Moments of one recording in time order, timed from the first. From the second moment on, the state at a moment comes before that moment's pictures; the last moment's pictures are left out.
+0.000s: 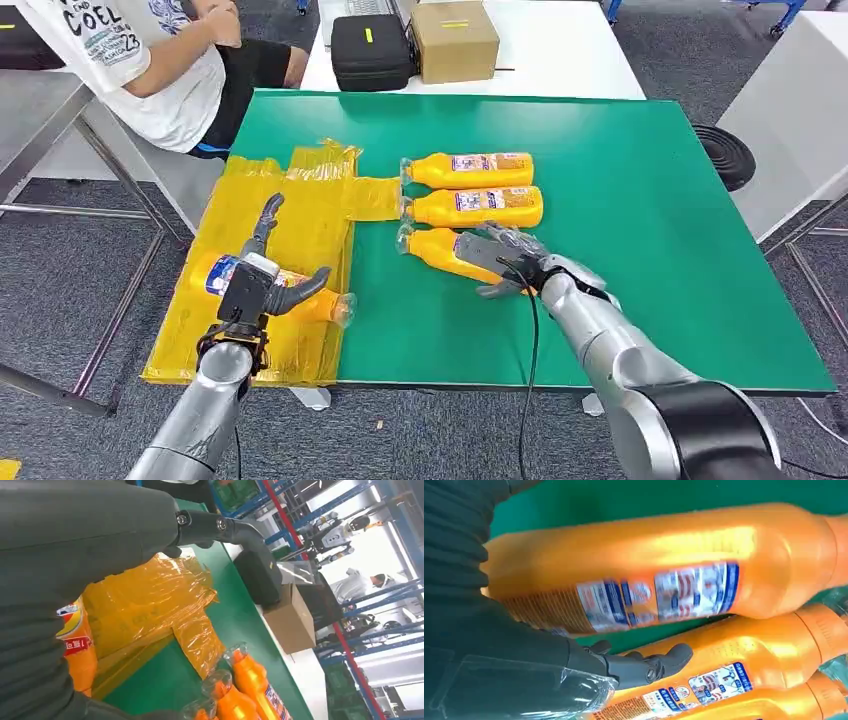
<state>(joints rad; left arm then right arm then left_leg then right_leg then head) -0.35 -0.10 -0.22 -1.07 -0.31 0.16 -0.45 -0.84 0.05 0.13 -0.33 0.99 0.13 -0.33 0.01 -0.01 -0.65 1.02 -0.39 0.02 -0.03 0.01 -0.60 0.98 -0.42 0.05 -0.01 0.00</state>
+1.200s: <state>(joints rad) -0.35 -0.09 -0.21 -1.05 -0.29 0.12 -0.44 -0.83 0.03 0.13 -0.33 0.96 0.15 -0.24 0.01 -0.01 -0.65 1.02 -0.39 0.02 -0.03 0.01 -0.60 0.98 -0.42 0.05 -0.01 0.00</state>
